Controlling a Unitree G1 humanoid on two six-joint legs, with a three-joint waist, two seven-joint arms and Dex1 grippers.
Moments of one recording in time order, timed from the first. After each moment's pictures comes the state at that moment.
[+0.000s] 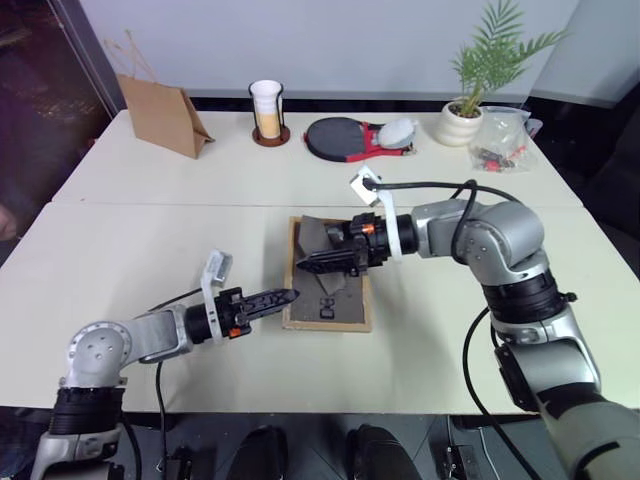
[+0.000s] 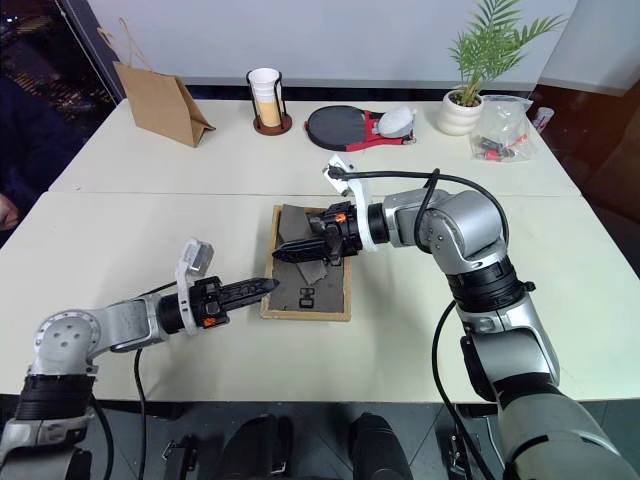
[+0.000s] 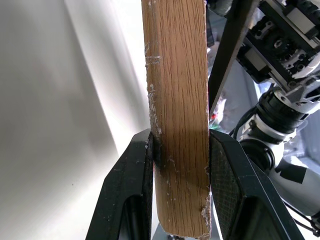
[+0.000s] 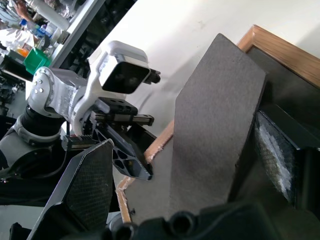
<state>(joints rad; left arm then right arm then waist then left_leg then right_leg) -0.27 0.53 0.17 -0.06 -1.57 1.23 -0.30 -0.93 -0.48 0.18 -0.07 0.65 1.19 0.89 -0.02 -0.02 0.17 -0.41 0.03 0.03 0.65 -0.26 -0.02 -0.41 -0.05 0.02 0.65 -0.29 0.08</state>
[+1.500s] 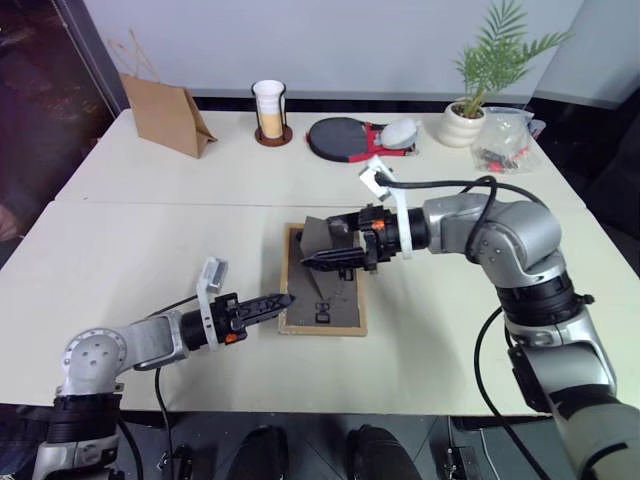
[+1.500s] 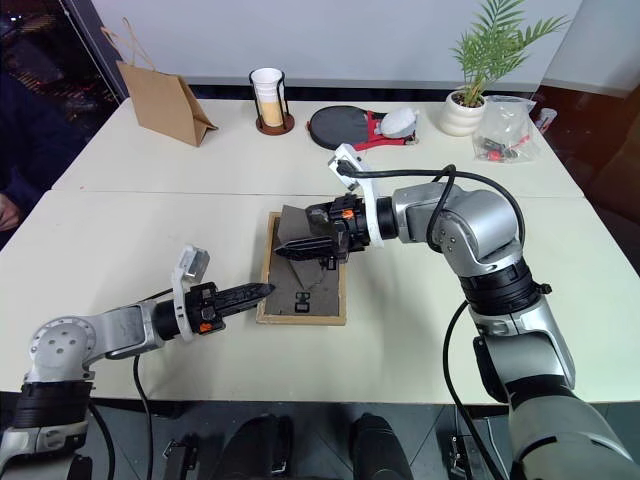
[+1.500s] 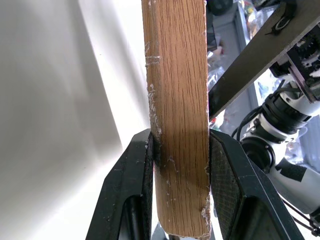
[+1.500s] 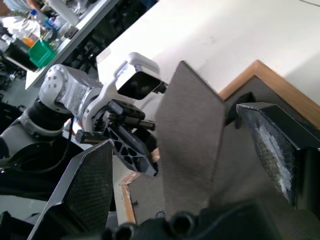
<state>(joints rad) -0.25 0.53 0.22 -0.06 -1.62 1.27 -0.25 -0.92 -0.55 0.17 -0.14 0.68 1.12 0.94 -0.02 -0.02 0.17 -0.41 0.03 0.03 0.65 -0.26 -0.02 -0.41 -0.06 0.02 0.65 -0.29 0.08</state>
